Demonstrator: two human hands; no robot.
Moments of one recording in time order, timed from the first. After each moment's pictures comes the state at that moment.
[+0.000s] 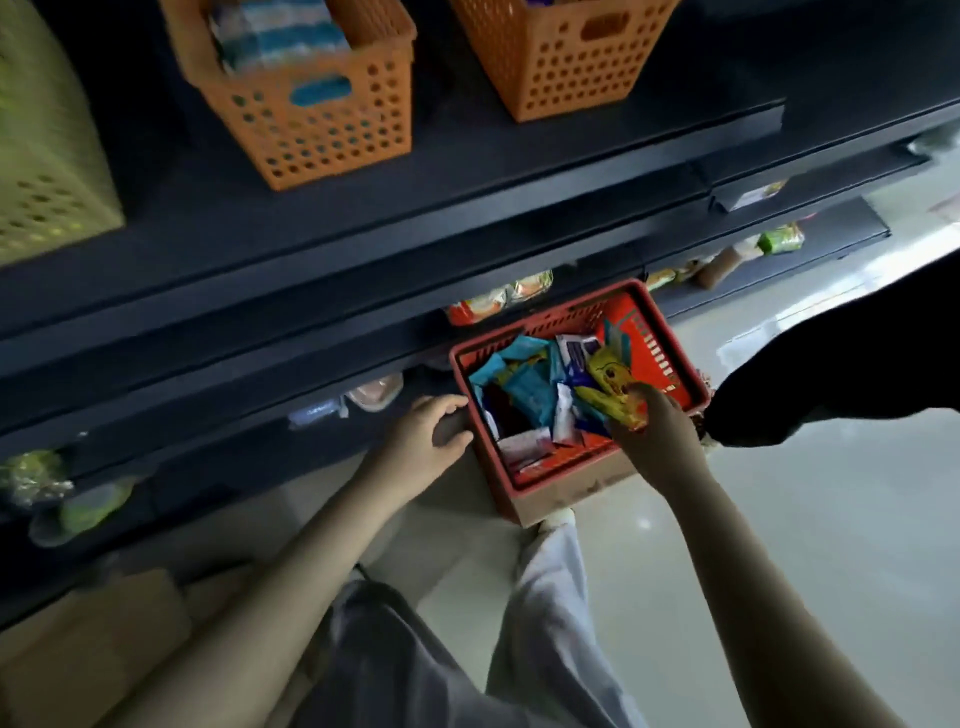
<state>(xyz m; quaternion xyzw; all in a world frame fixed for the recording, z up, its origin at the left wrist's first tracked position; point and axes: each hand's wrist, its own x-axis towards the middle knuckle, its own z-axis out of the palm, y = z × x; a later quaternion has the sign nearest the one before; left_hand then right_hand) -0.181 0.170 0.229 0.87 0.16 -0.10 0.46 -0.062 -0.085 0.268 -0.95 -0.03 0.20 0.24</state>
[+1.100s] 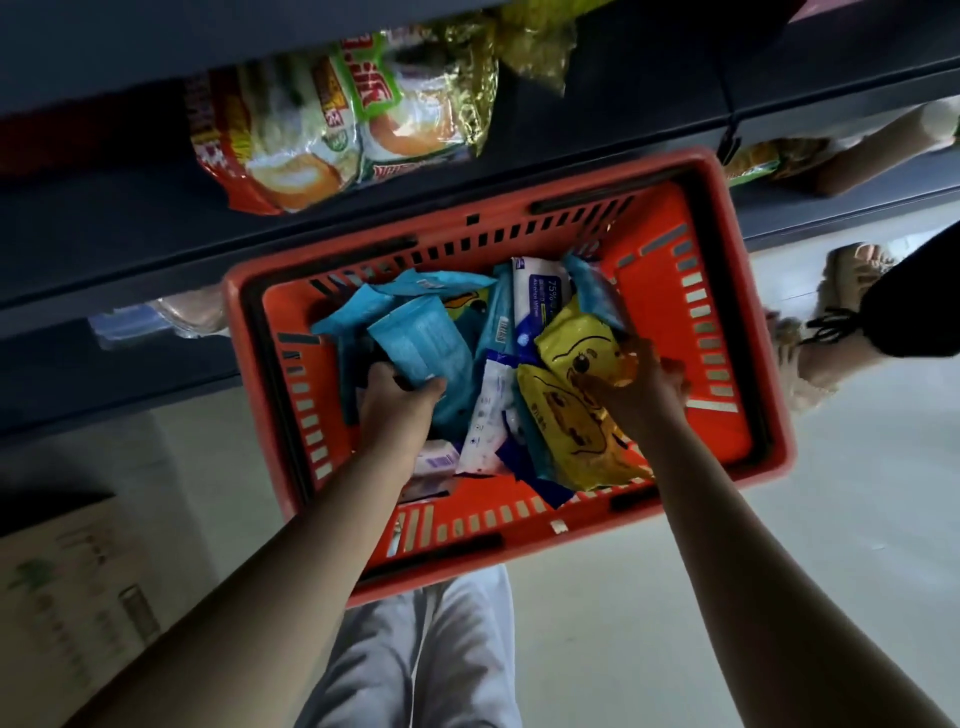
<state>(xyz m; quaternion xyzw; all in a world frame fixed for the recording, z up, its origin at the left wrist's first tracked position) 0.009 0.026 -0.096 0.60 0.61 -0.03 0.52 0.157 -0.168 -0.083 -0.92 0.05 0.36 0.17</state>
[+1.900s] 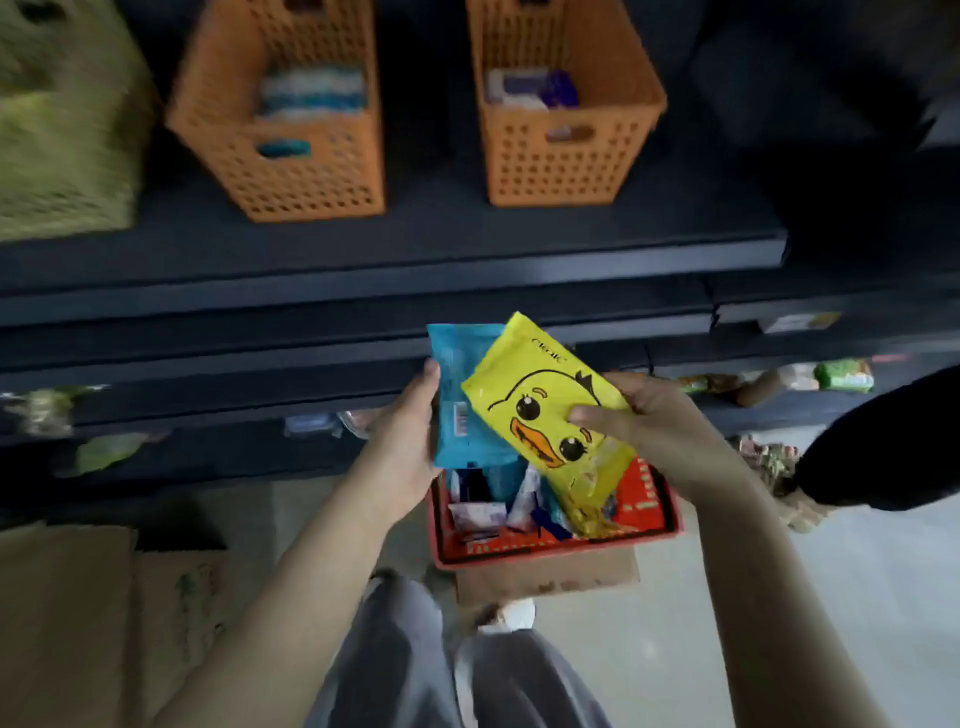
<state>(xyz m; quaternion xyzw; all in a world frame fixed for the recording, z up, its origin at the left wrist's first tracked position) -0.067 0.066 0.323 0.40 0.39 0.08 0.83 0.090 -0.109 0.350 -0.72 -0.24 0.42 0.50</state>
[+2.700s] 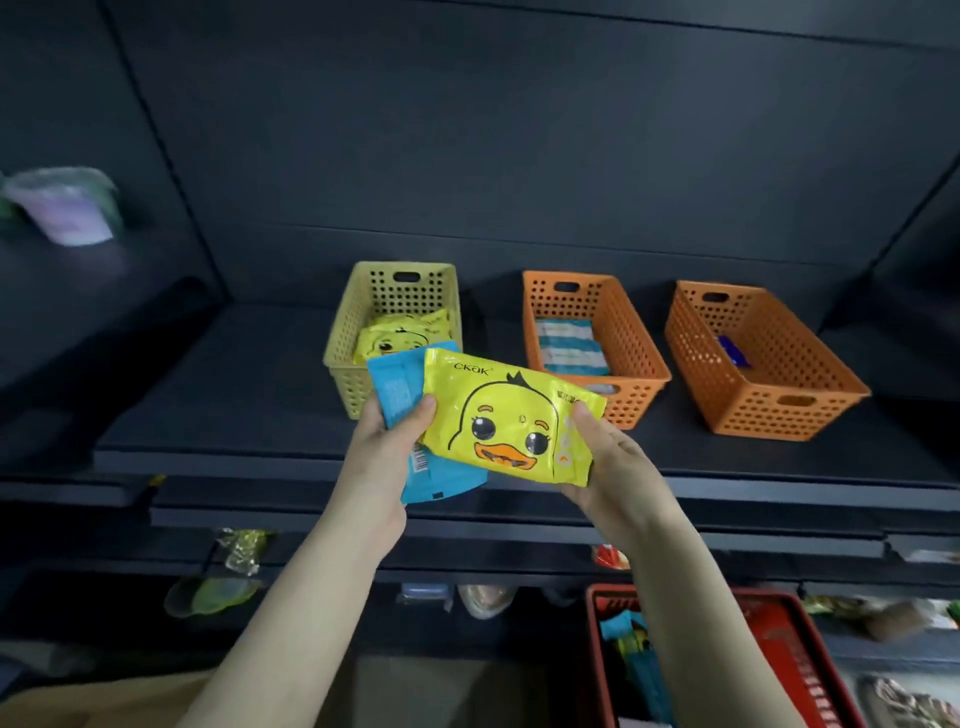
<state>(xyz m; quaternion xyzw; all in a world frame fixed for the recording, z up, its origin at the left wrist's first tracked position) -0.262 0.329 0.468 0.45 0.33 0.36 0.75 -0.098 0.194 0.459 -0.51 -0.18 0.46 0.70</state>
